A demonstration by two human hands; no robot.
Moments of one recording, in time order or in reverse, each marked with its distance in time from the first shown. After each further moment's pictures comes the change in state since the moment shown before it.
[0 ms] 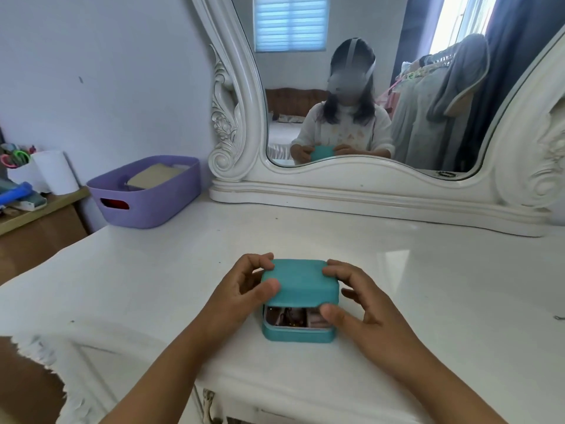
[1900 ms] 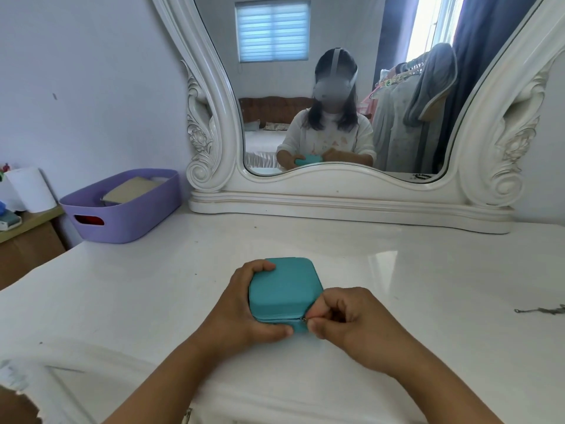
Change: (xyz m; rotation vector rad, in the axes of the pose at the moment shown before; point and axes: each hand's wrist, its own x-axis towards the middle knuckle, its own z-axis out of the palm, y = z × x) left_hand 0.017 -0.012 0.028 0.405 -0.017 0.144; right_hand -0.004 -0.020 -0.027 -0.036 -0.093 0.132
